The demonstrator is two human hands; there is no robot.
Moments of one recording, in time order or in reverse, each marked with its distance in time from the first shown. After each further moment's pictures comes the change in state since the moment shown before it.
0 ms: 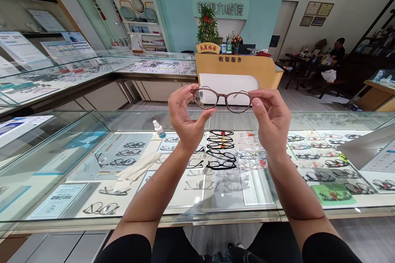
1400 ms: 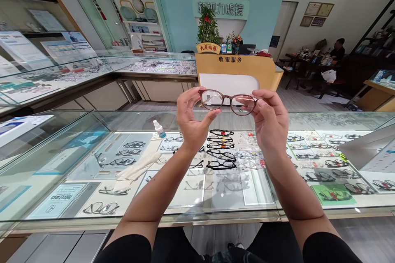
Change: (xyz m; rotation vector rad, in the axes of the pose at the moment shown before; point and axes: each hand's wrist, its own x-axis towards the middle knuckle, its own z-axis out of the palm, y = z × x) left_hand -0.007 0.002 0.006 -0.060 -0.065 -0.043; right_hand -0.005 0.011 0.007 0.301 -0.072 0.140
